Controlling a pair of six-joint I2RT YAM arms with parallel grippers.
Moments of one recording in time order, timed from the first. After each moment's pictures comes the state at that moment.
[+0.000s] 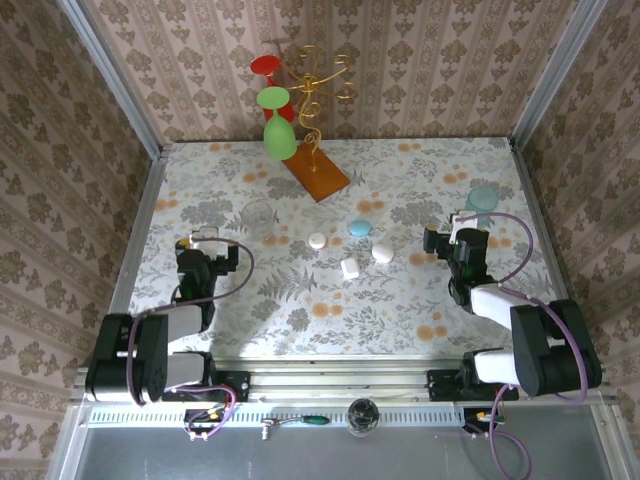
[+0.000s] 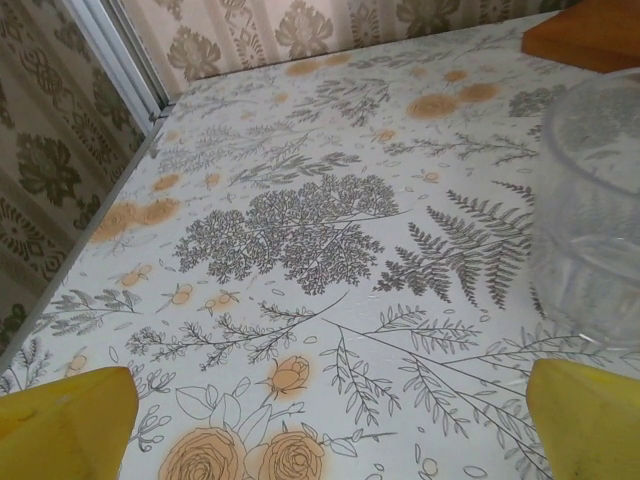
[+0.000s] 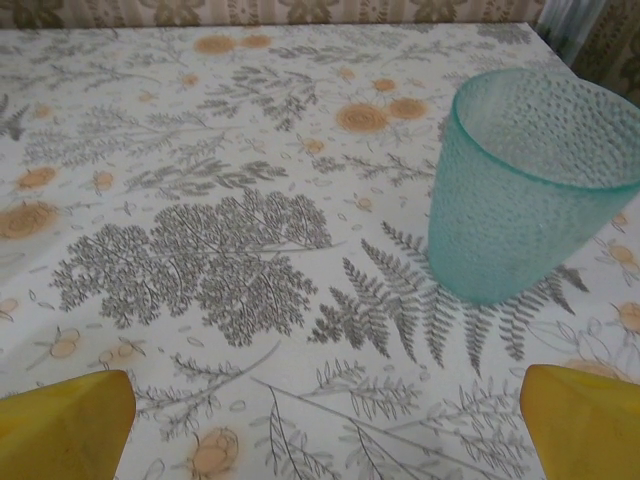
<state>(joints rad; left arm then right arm) -0.08 1.30 0.19 0.80 -0.12 0.15 0.06 1.33 0.35 0.57 0.21 0.05</state>
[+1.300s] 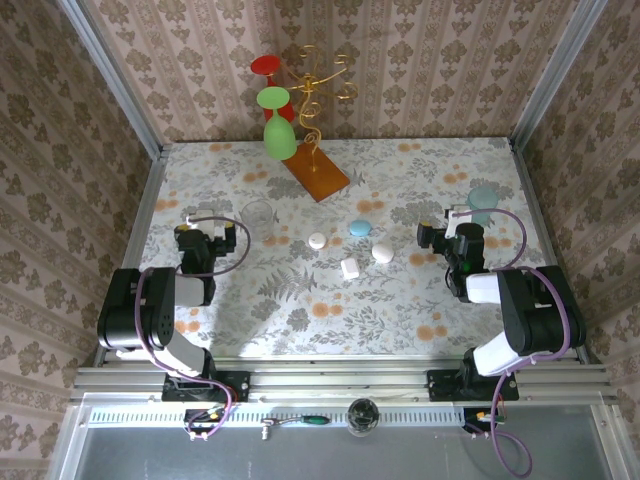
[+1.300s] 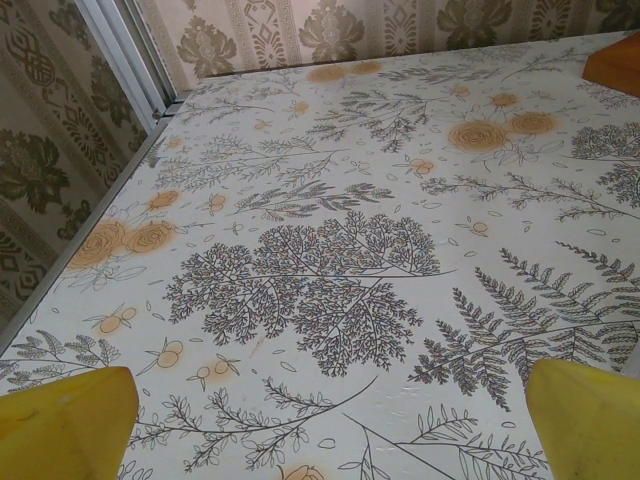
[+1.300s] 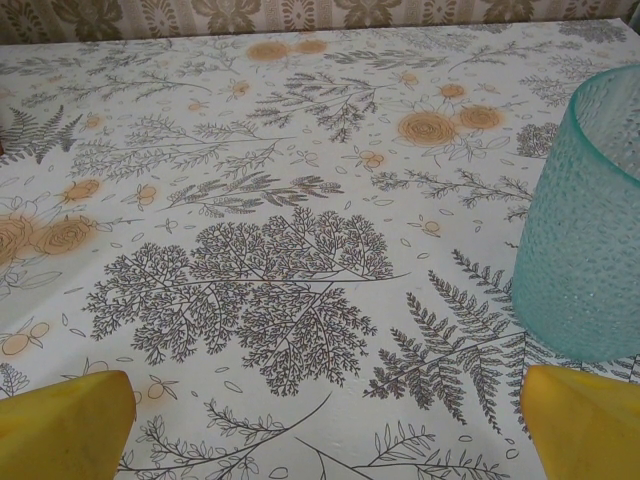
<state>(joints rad) -0.05 1.56 0.37 0.88 -0.12 0.10 0.02 1.53 0.39 0.74 0.07 0.05</state>
